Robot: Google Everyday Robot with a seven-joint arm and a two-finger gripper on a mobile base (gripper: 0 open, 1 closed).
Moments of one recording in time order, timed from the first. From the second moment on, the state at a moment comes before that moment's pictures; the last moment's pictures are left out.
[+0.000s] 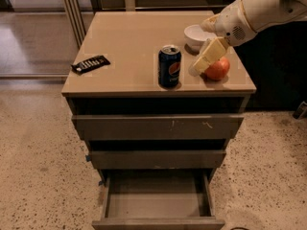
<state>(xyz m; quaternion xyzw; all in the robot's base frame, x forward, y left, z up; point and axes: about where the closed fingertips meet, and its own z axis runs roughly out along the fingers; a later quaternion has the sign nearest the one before) 0.628 -0.119 0.935 -0.57 0.72 0.18 0.36</state>
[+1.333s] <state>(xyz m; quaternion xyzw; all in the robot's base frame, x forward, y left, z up) 0.664 -0.082 0.885 -0.58 0.69 0.21 0.38</state>
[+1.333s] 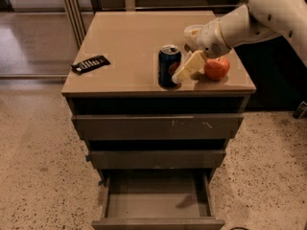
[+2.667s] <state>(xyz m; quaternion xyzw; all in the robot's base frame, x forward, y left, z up) 0.673 -0.073 0.873 -0.58 0.69 0.22 0.38</state>
